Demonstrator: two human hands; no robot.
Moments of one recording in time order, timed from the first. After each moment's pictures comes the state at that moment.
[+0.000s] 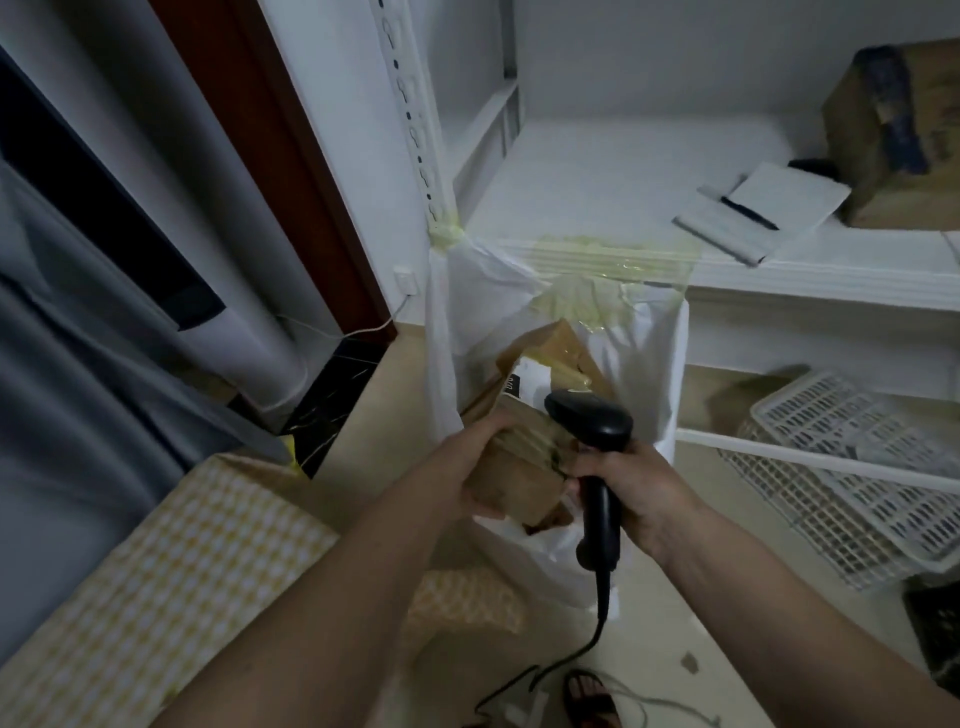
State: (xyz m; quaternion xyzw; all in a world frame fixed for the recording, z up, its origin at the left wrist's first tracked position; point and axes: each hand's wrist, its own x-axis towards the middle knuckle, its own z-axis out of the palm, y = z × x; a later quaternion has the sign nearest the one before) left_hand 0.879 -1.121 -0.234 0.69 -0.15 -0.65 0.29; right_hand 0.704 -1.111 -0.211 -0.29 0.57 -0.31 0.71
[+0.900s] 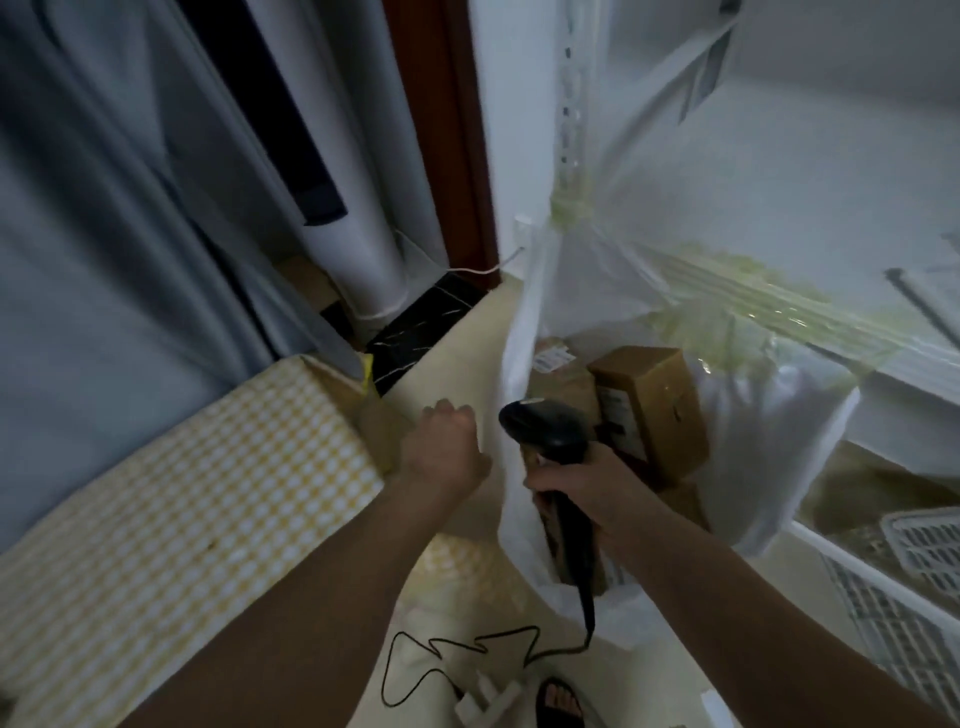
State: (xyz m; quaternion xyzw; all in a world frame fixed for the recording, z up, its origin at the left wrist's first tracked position) left_hand 0.924 -1.146 -0.250 0.88 -0.44 -0.16 -0.03; right_hand 0.771 -1.198 -0.228 -0.49 0.49 -0.03 0.72
